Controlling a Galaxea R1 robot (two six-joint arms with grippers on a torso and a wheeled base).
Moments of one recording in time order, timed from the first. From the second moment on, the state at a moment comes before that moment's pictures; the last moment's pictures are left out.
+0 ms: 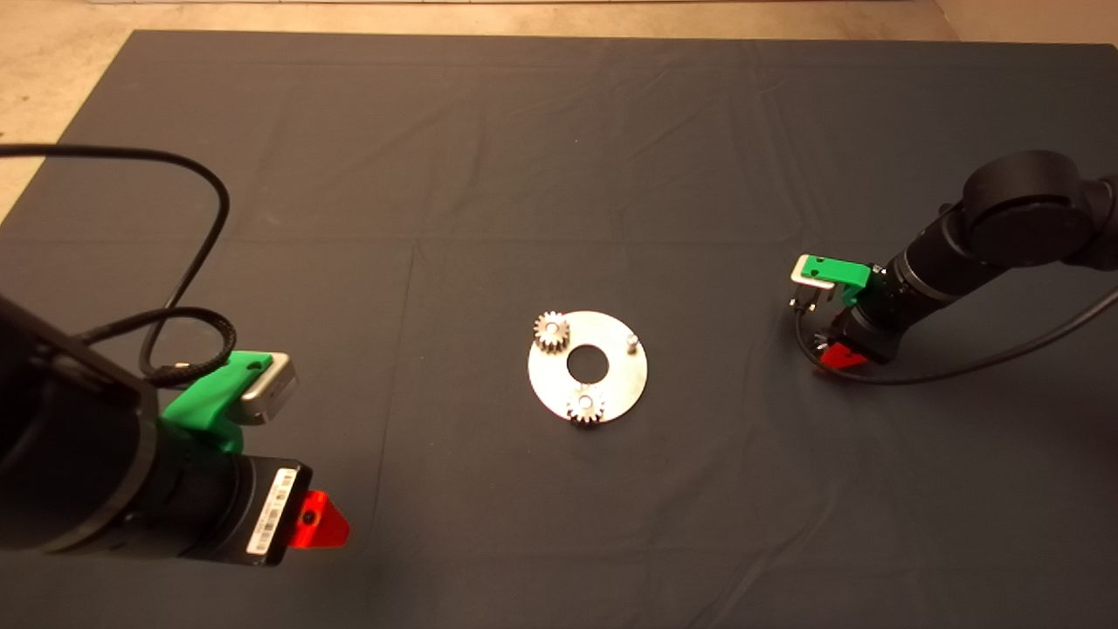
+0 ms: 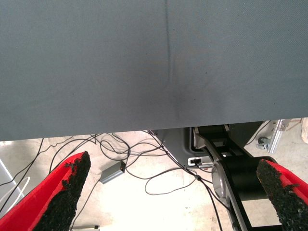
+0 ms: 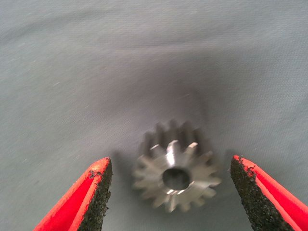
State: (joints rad) left arm -0.61 2.14 -0.33 0.05 1.53 -1.74; right arm 0.29 2.19 -1.10 -0.30 -1.33 0.19
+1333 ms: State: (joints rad) left arm -0.61 2.14 -0.33 0.05 1.53 -1.74; right arm 0.27 2.19 -1.10 -0.36 -1.33 0.19
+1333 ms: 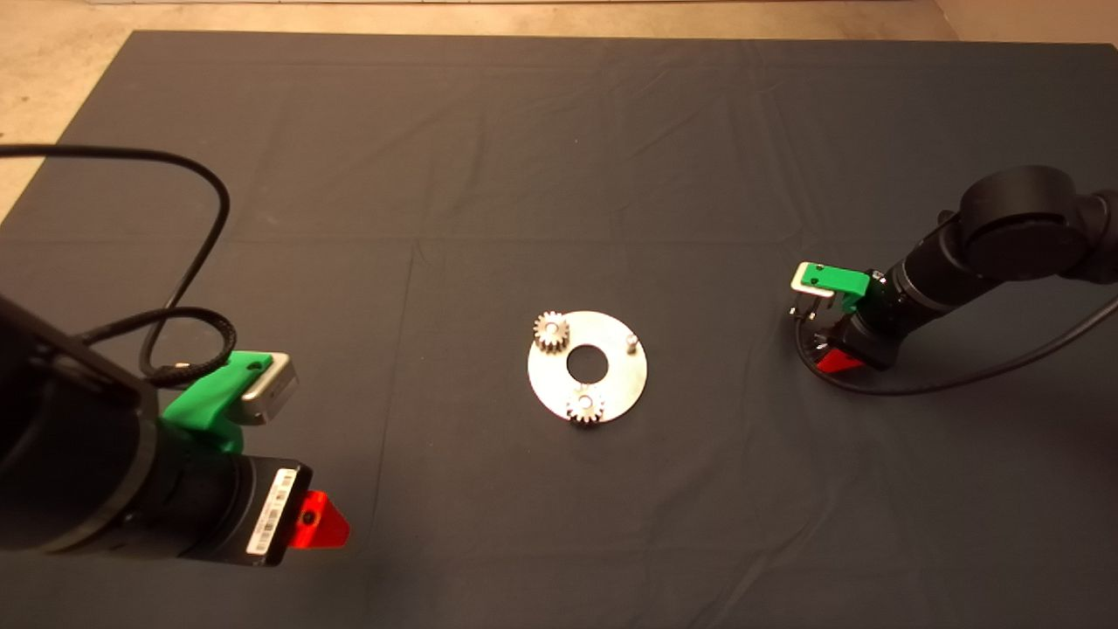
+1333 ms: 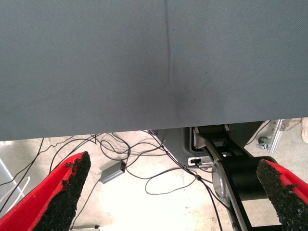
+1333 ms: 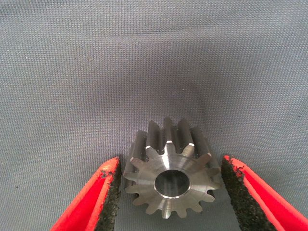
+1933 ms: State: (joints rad) left arm -0.61 2.14 -0.33 0.05 1.53 -1.74; right arm 0.27 2.19 -1.10 -0.36 -1.33 0.19
